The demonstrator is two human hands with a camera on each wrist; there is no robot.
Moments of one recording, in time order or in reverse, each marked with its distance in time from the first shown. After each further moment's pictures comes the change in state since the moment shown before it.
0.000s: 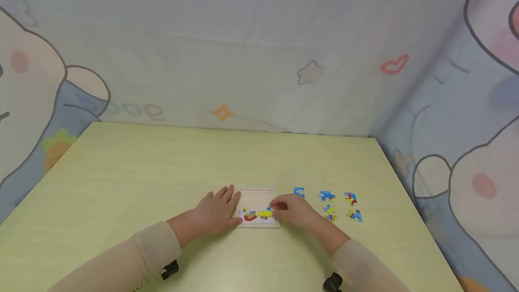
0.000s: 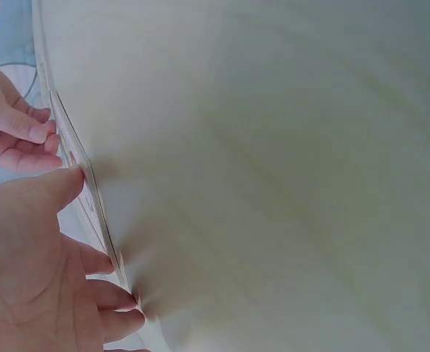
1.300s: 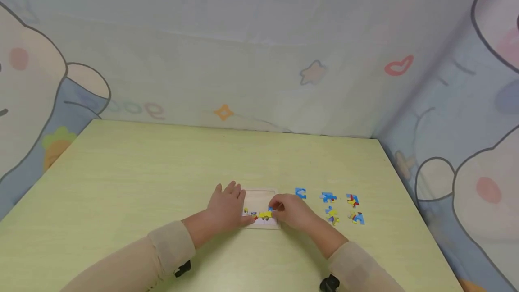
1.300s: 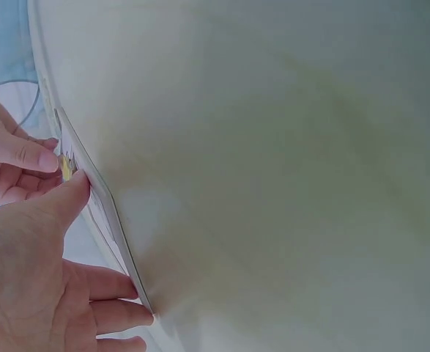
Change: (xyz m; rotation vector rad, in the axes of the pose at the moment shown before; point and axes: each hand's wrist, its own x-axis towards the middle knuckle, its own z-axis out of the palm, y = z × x) left_hand 0.017 0.023 -0.005 0.148 0.045 -0.103; right_hand 0.004 -0.019 0.005 -0.110 0.010 0.013
